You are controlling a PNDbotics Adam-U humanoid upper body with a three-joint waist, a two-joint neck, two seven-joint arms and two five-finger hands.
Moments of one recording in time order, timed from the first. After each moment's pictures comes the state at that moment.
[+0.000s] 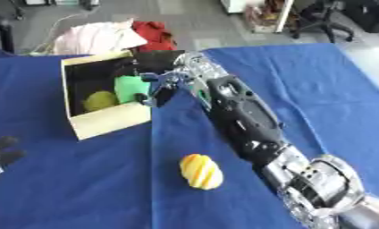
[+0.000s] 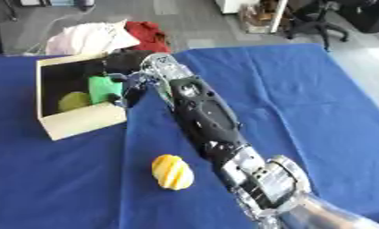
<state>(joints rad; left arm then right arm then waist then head) -0.14 0.18 -0.05 -1.75 0.04 -0.03 -0.06 -1.13 -0.08 0.09 -0.81 1.30 -0.65 0.35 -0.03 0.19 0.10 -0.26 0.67</state>
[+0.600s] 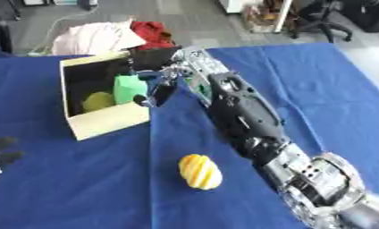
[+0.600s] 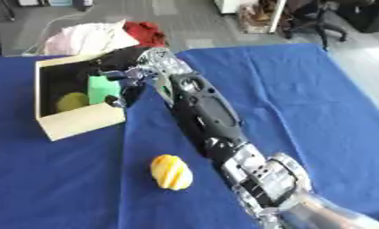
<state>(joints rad) -0.14 0.18 -0.05 -1.75 0.04 -0.03 -0.06 -1.14 -0.09 0.11 -0.85 1.18 -0.66 0.44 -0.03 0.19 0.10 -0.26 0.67</state>
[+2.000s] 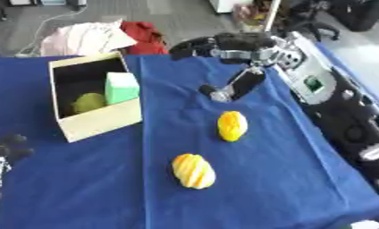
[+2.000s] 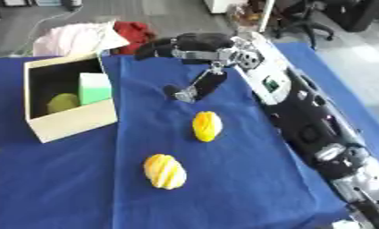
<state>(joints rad) -0.11 0.19 -0.02 -1.74 0.04 -0.04 -0.04 -0.79 -0.55 0.29 -1.42 0.40 -0.50 0.66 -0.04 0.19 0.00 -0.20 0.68</state>
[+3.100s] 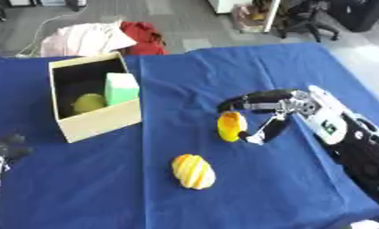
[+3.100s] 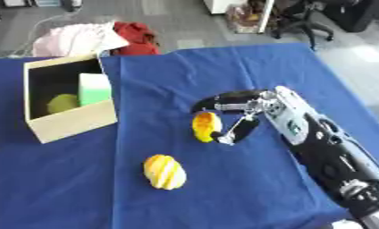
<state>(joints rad) -0.11 0.19 -0.02 -1.74 0.04 -0.04 -0.03 -0.65 -0.56 0.28 -1.19 0.61 -0.51 0.66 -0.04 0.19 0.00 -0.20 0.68</state>
